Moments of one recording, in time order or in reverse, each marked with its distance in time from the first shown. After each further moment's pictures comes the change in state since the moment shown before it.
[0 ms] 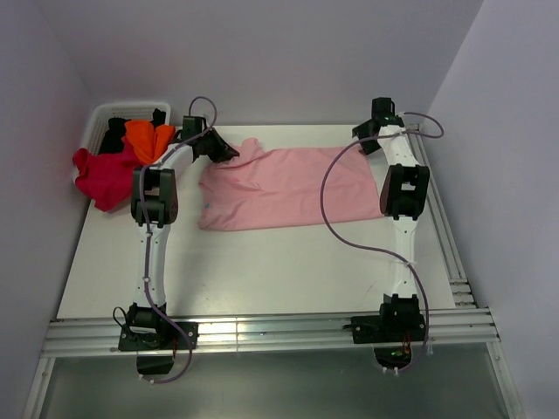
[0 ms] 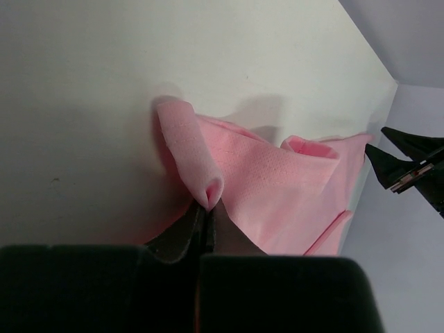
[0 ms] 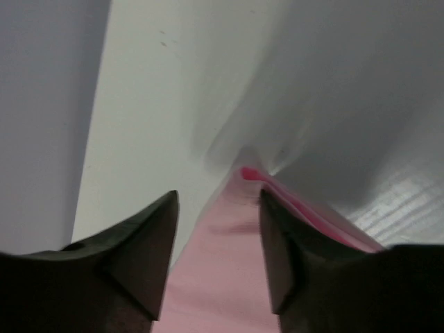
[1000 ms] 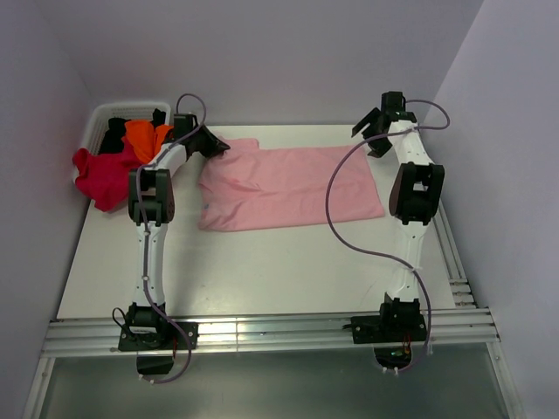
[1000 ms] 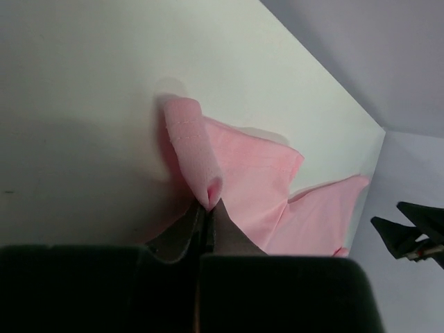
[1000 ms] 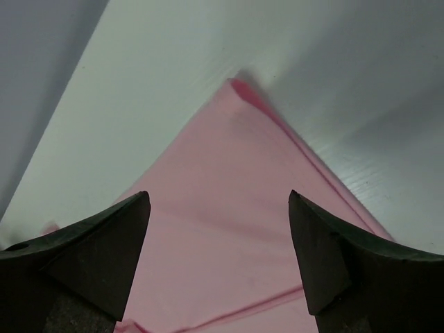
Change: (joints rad) left arm 0.049 0.056 0.075 0.051 -0.052 -0.037; right arm -0.025 -0.249 -0.221 -0.035 -0.119 -0.302
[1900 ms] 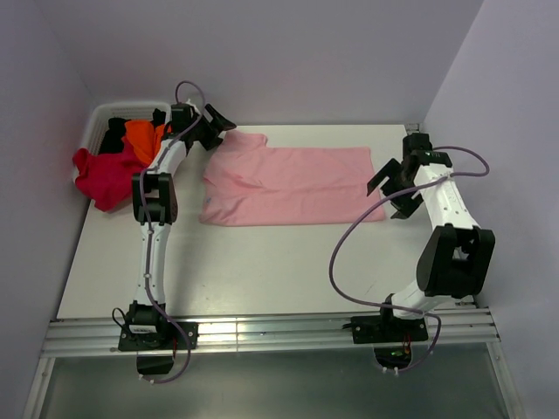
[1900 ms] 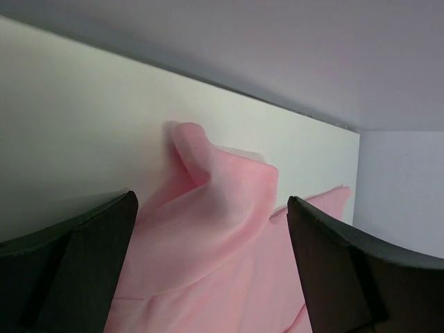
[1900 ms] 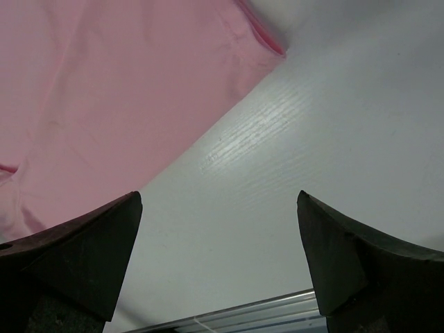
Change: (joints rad) left arm 0.019 0.128 0.266 0.013 0.056 0.040; right arm -0.046 -0.868 -0.916 -0.262 0.043 -0.058
